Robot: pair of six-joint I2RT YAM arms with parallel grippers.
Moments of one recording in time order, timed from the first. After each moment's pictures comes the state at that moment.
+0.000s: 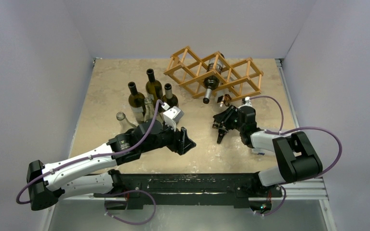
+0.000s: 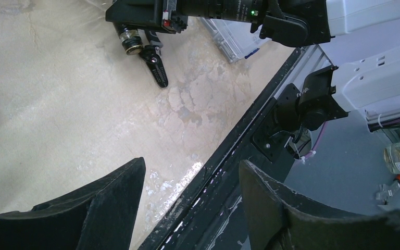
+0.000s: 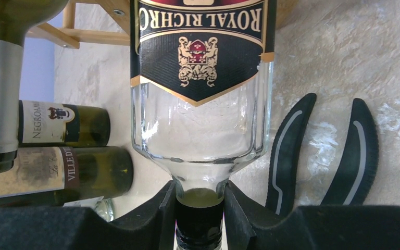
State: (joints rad) left arm -1.07 0.96 0.80 -0.22 -0.01 -0.51; right arm 0.27 1.45 0.43 0.55 -0.18 0.86
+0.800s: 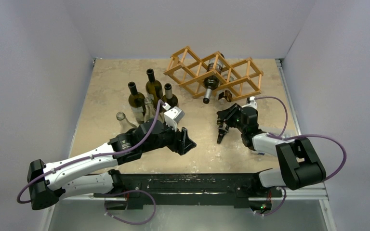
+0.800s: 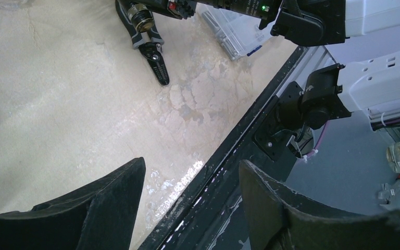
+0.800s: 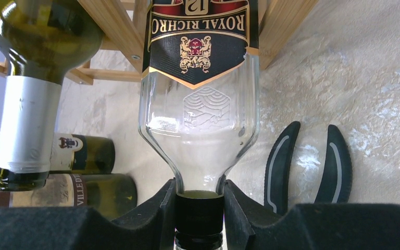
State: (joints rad) left arm -1.07 0.98 0.80 -0.22 -0.01 -0.51; right arm 0.27 1.38 0.40 0.57 -0.06 0.87
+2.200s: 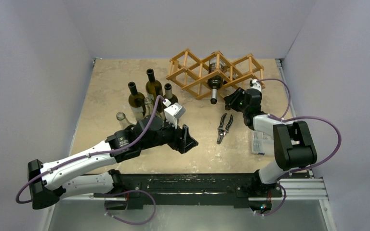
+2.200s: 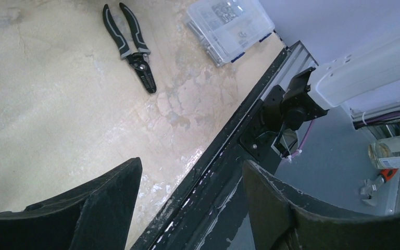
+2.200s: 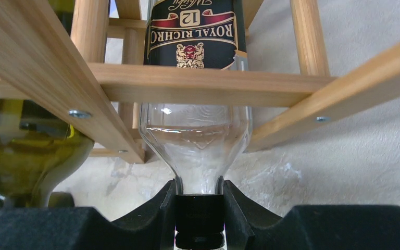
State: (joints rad) left arm -1.07 0.99 0.89 -0.28 0.01 -0.51; right arm 0.14 1.57 0.68 0.44 -0.06 0.69
